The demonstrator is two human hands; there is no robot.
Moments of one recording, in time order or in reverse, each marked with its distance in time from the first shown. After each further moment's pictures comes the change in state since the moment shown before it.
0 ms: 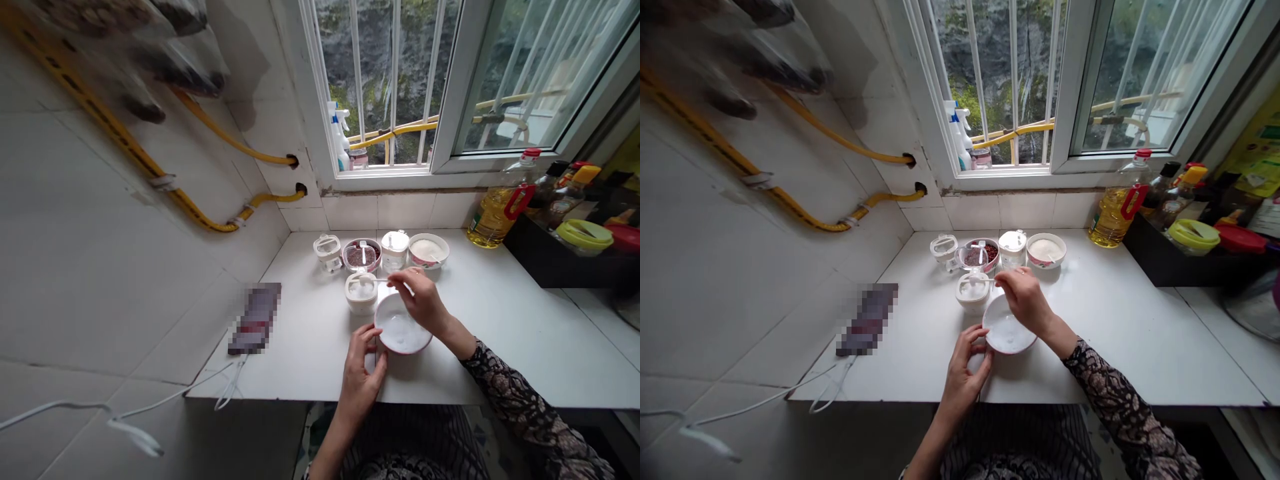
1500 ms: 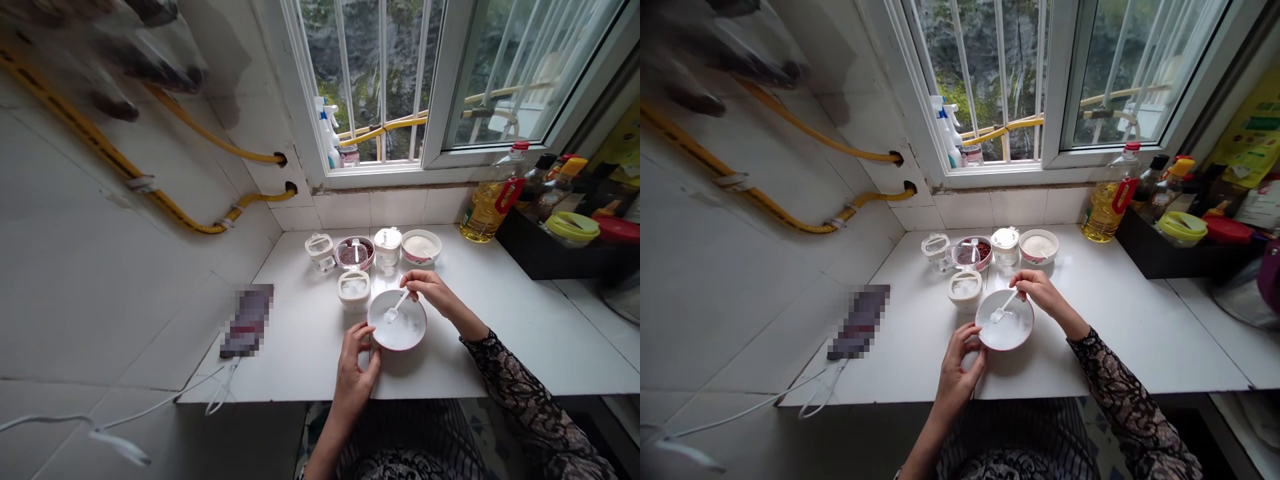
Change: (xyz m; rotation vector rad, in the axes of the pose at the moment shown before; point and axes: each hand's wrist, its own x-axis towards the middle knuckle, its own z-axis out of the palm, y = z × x) left_hand 0.000 -0.002 0.000 0.037 -0.010 0.030; right_hand -0.003 0.025 -0.035 0.600 -0.195 0.642
